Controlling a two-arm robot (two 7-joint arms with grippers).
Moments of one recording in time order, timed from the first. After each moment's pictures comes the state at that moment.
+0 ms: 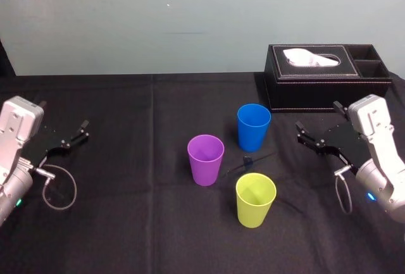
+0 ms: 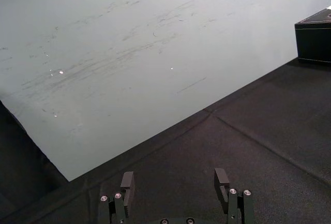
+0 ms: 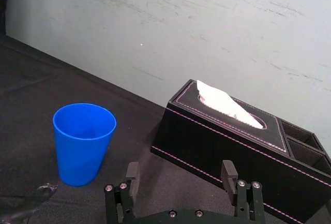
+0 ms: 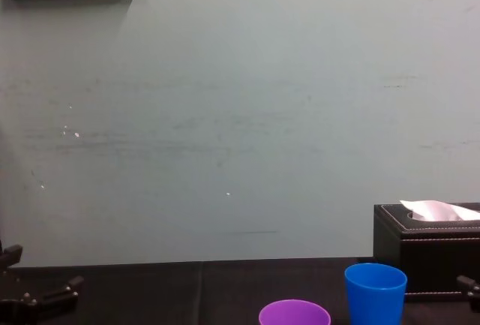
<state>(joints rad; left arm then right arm) -0.20 0.60 0.45 -1.41 -0.25 -0.12 0.03 0.20 0.60 -0.45 -1.41 0.25 -0.12 -0.03</state>
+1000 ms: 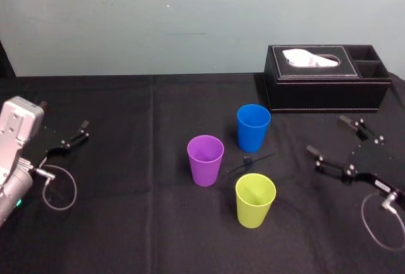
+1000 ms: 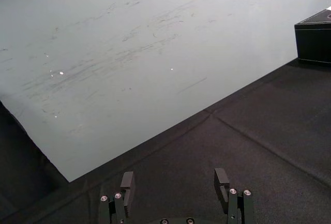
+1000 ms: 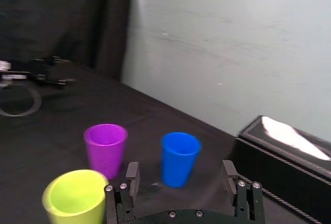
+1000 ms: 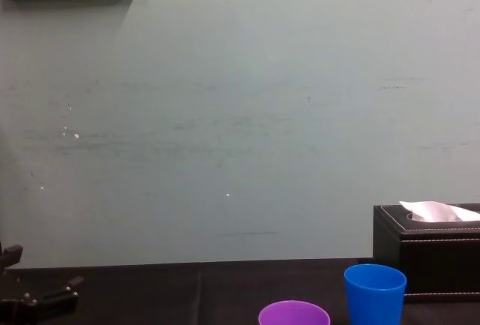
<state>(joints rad) -0.20 0.60 0.45 -1.41 -0.25 -0.12 0.03 -0.08 0.83 -0.25 -1.69 0.55 -0.25 0.37</state>
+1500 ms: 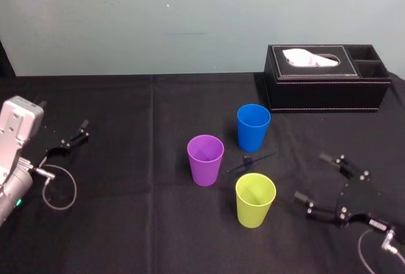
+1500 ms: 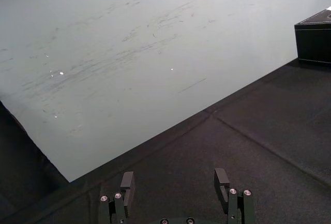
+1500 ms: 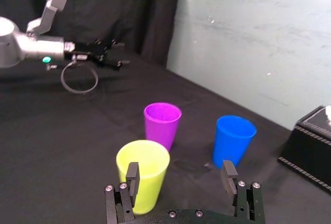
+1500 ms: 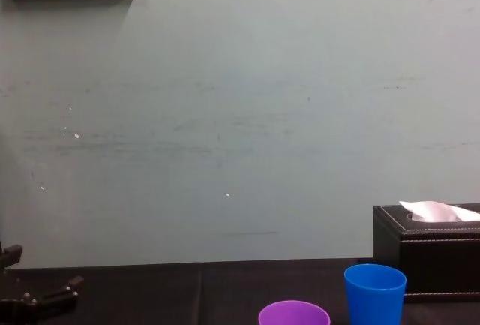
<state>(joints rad) -0.20 0.60 0.45 -1.41 -0.25 -0.12 0.03 -0.17 0.87 -0.25 -1.71 0.56 -0.27 0.52</state>
